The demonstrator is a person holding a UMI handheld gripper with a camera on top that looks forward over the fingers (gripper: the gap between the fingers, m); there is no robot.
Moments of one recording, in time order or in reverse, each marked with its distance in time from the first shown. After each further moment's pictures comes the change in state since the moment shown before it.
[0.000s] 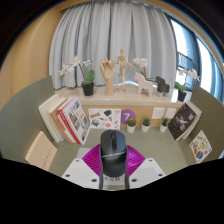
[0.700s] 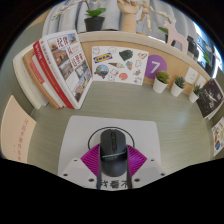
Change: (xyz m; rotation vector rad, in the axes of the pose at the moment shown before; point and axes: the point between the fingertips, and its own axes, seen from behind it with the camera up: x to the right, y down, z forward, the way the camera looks) arm -0.060 0.173 0.184 -0.392 -0.005 -0.058
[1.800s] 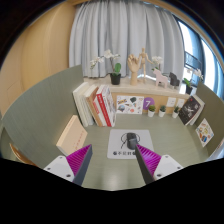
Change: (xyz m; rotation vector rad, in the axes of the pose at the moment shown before) arm -0.097 0.006 -0.311 0.316 -0.050 0.035
